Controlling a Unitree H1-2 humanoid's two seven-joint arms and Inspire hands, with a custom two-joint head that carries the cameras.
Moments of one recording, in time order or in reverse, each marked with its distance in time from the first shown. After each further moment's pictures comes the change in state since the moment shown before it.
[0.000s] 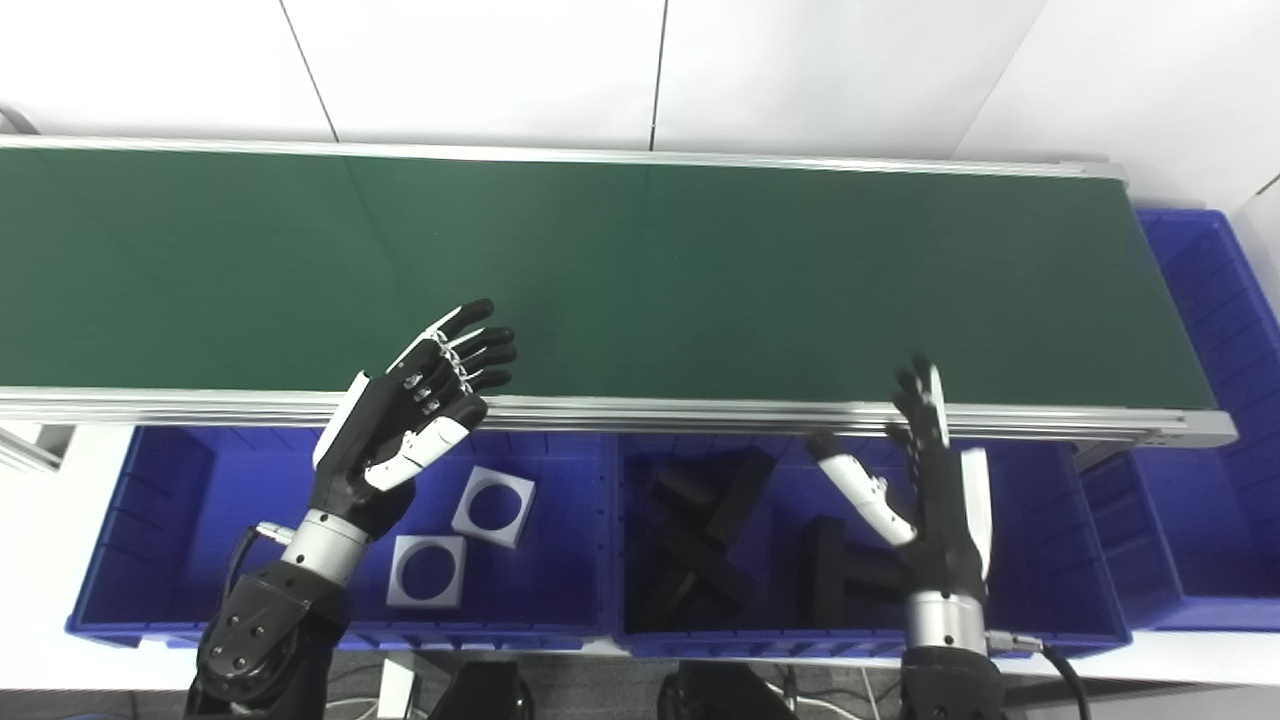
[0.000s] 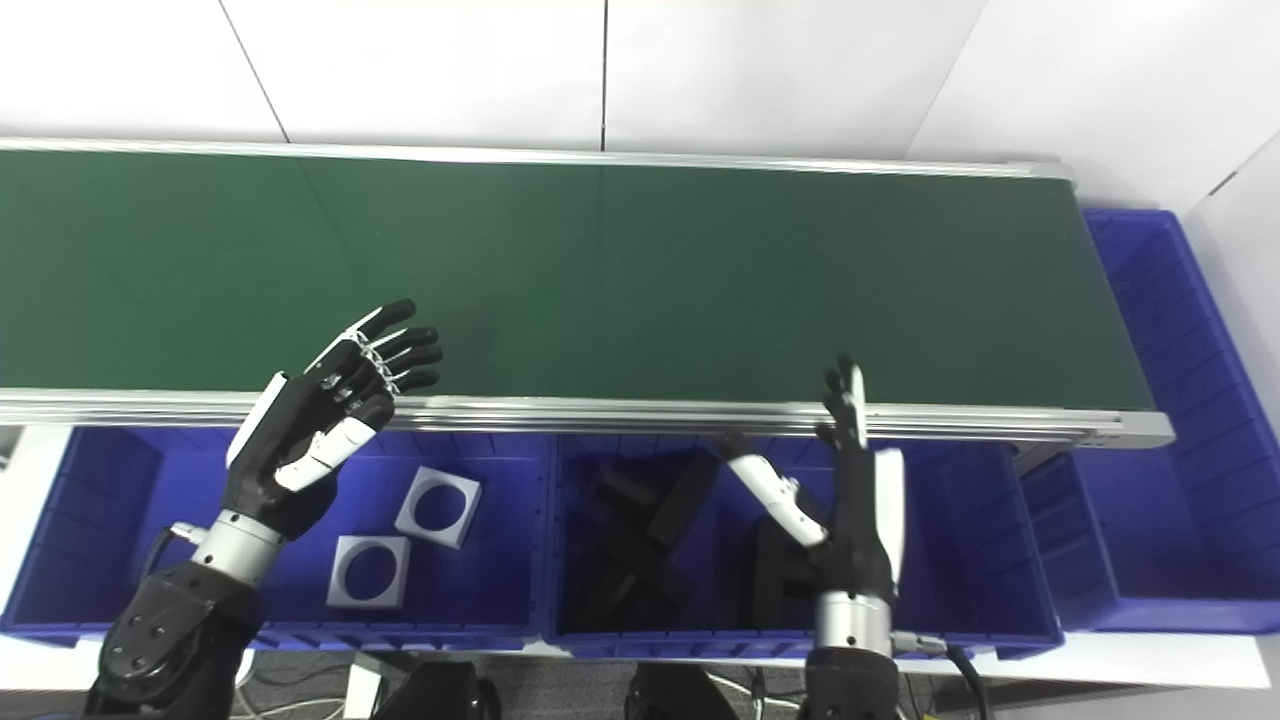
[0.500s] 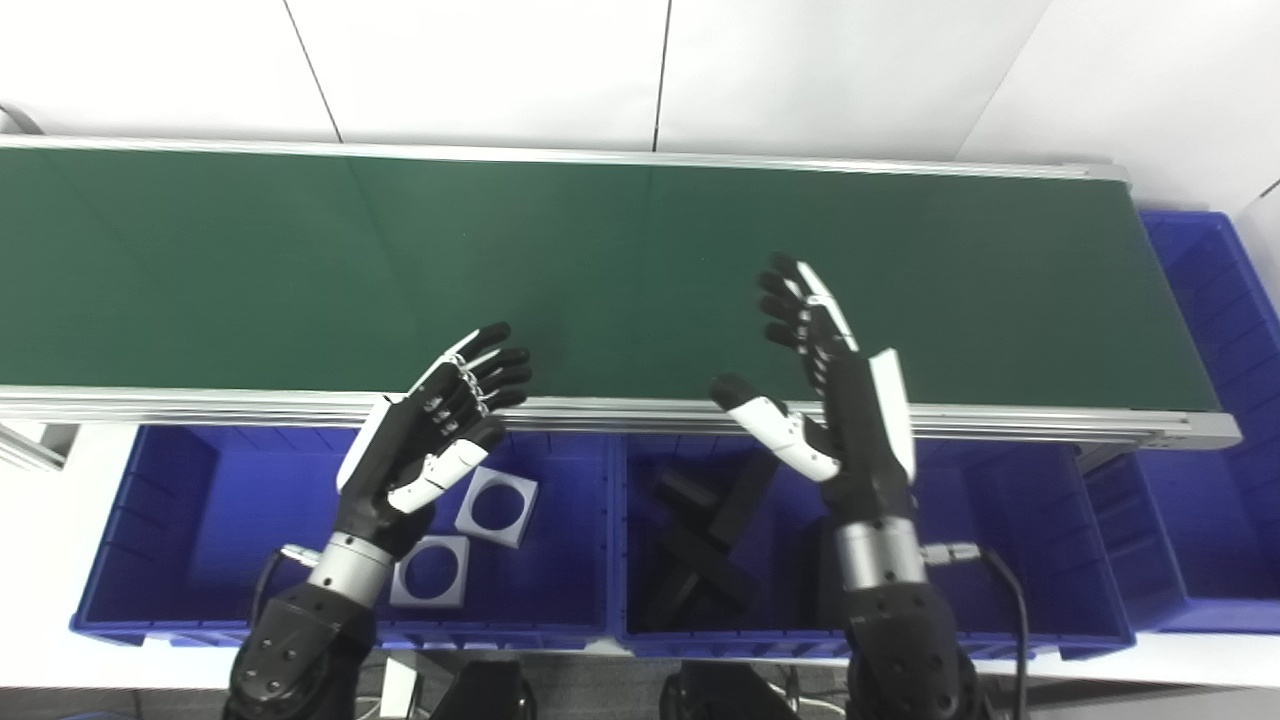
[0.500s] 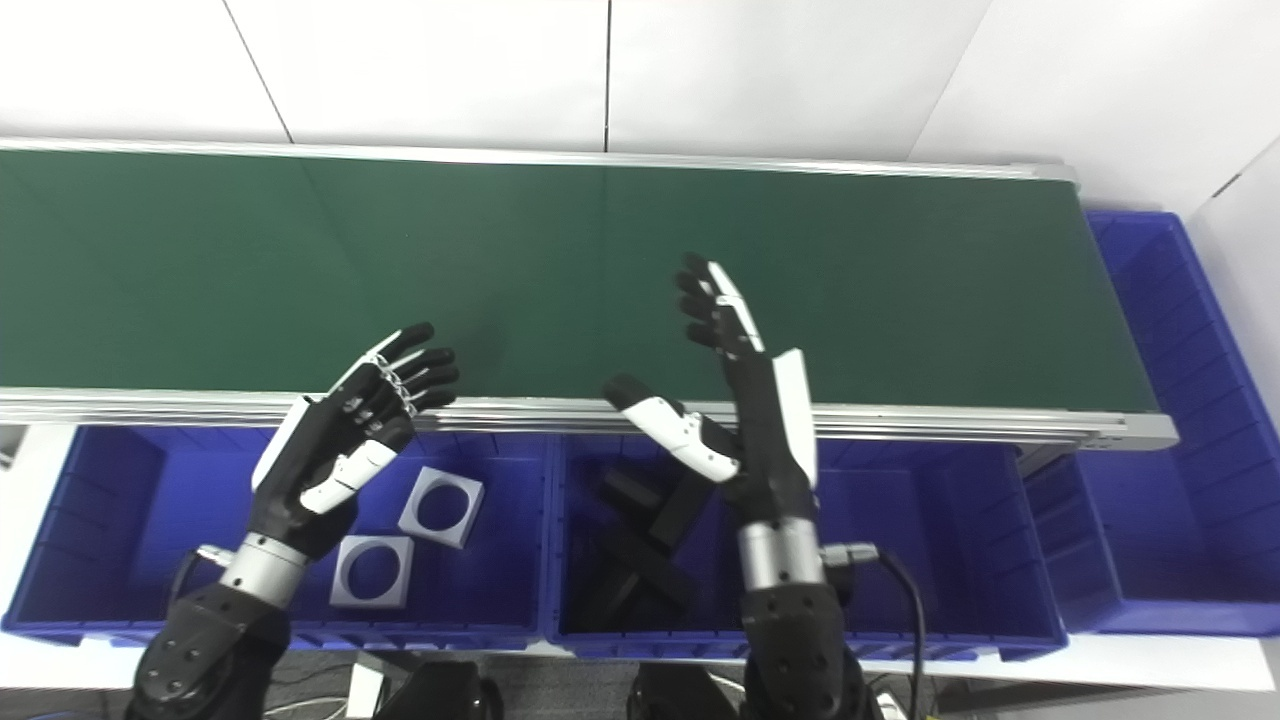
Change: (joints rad) left arm 0.032 -0.038 -0.029 0.077 0.065 -0.117 0.008; right arm -0.143 -0.014 0.117 0.027 0.006 -0.001 0.124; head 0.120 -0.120
